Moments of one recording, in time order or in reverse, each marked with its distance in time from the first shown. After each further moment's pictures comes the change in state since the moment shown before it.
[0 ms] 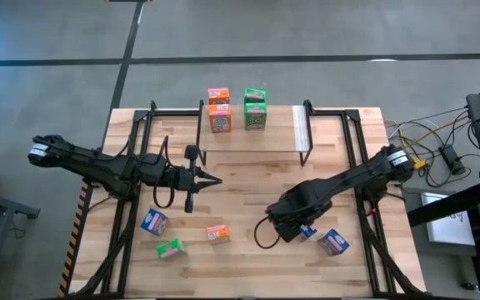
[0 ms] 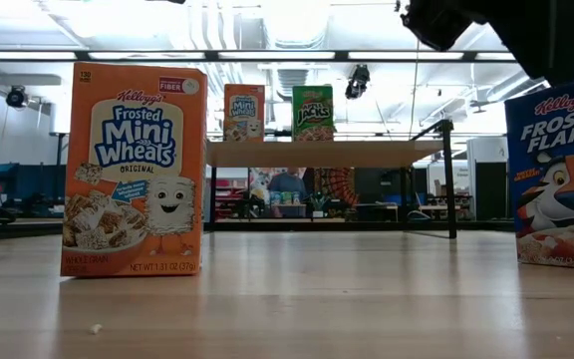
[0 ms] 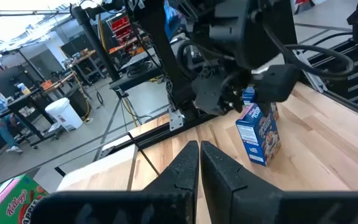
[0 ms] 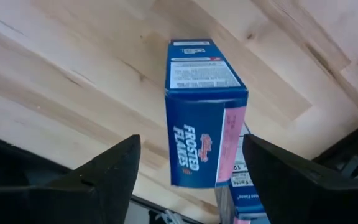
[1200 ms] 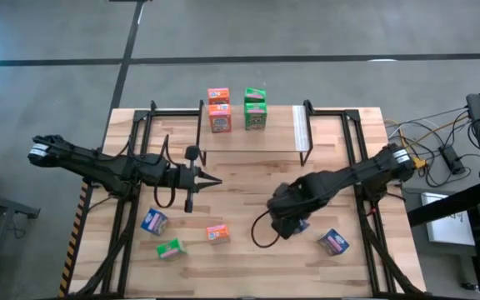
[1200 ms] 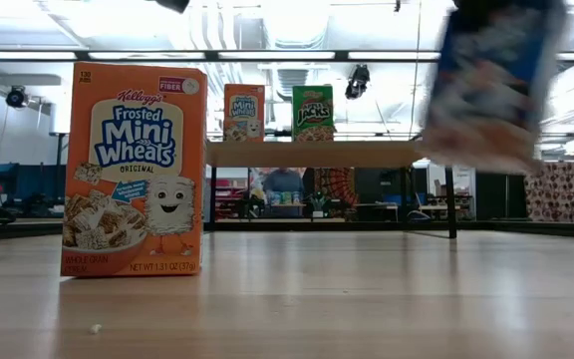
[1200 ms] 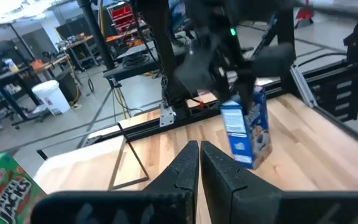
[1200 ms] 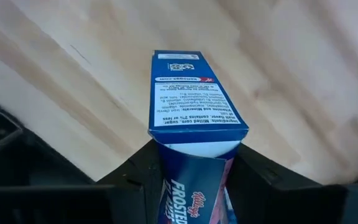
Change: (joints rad) left arm 0.000 0.002 -0.002 -0.006 0.003 -0.141; right arm -0.014 -0.032 0.161 -0.032 0.158 -0.163
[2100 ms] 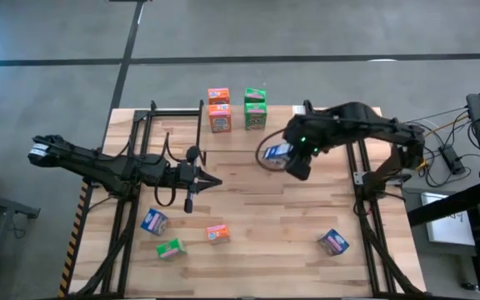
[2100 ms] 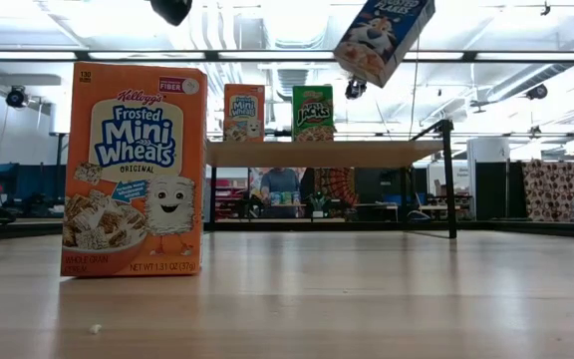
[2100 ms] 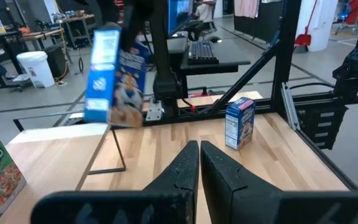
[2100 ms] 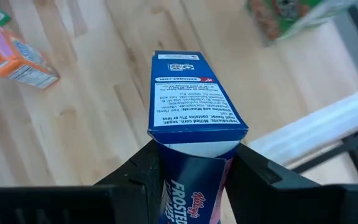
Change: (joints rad) left arm -0.005 0.000 -0.004 0.002 0.002 -0.205; right arm -0.344 -0.127 0.369 -0.180 0.237 -0.755
